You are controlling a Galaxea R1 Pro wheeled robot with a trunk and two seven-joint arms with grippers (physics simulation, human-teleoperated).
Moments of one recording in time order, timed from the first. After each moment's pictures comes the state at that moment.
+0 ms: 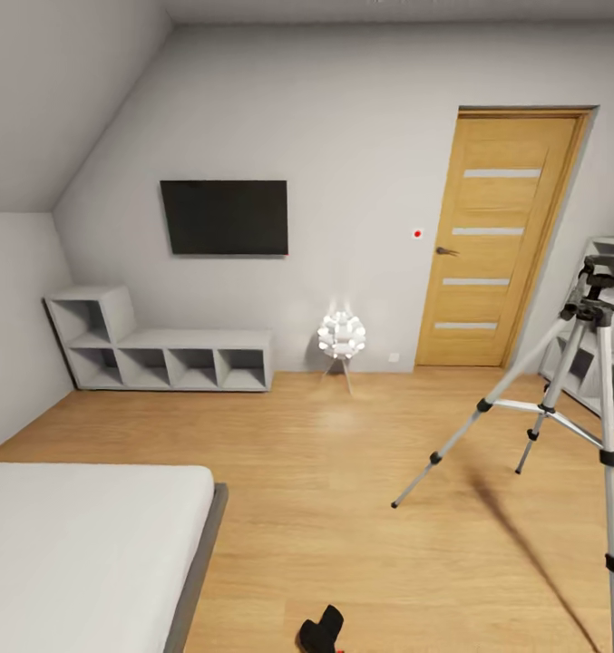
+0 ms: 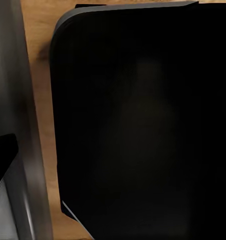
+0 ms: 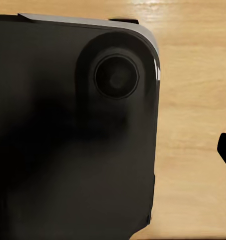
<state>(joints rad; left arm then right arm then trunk) 0.00 -0.01 0.01 -0.02 0.00 -0.04 0.00 0.00 -0.01 0.01 0.00 0.01 -0.11 0.00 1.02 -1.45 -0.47</state>
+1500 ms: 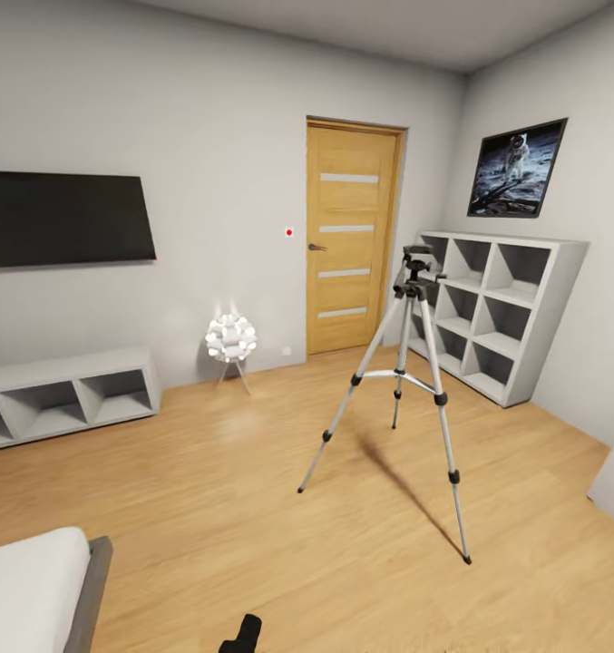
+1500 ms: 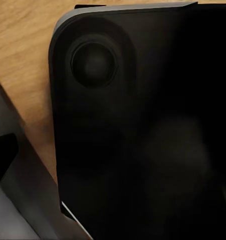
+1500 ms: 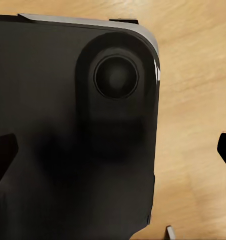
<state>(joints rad) 0.00 -0.01 0.01 -0.02 0.00 -0.05 0.00 0.00 -0.01 0.01 0.00 0.01 -0.11 0.00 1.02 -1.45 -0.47</state>
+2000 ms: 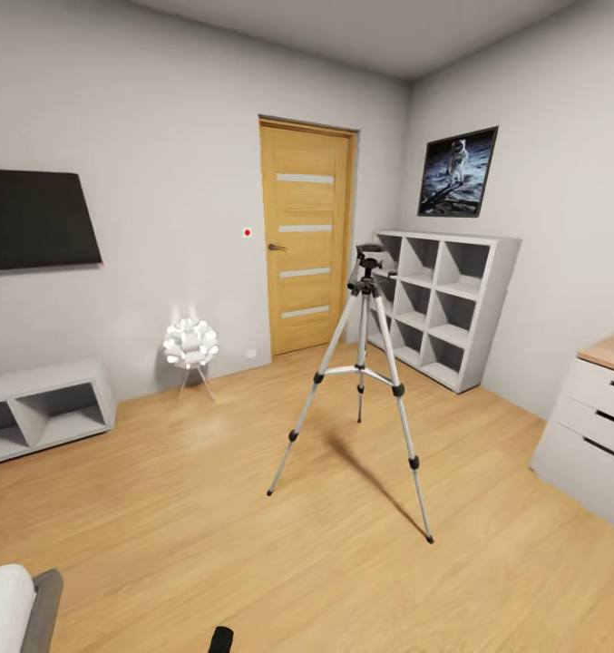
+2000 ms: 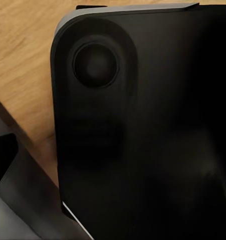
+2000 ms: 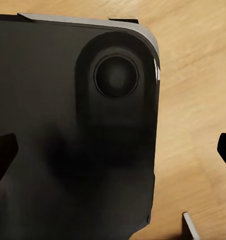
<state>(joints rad) 0.00 -0.01 0.01 -0.02 0.00 -0.05 0.00 0.00 -0.01 0.01 0.00 0.01 -0.11 0.00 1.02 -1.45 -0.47</state>
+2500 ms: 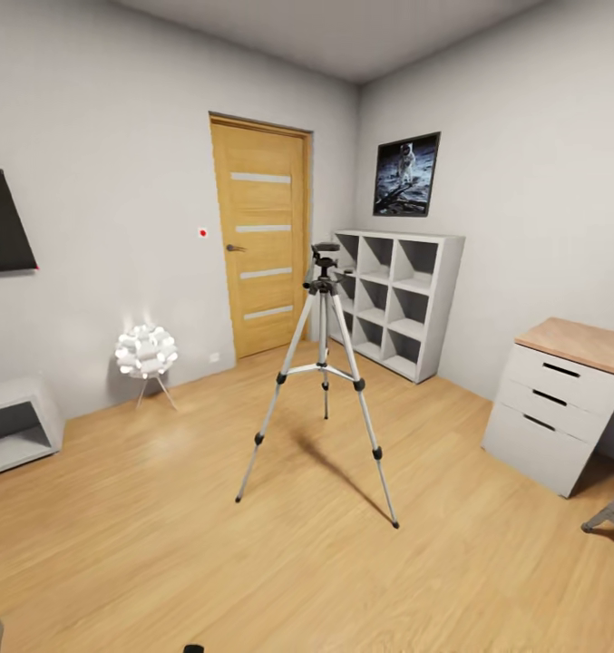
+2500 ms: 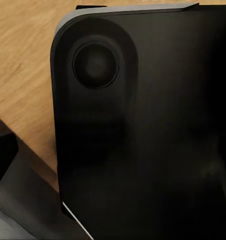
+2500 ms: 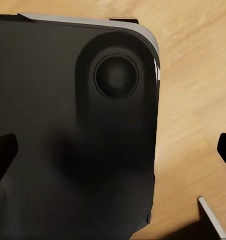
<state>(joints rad) 0.00 -0.01 0.01 -0.02 0.00 -0.05 0.00 0.00 -0.01 0.01 0.00 0.01 -0.11 0.00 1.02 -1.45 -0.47</state>
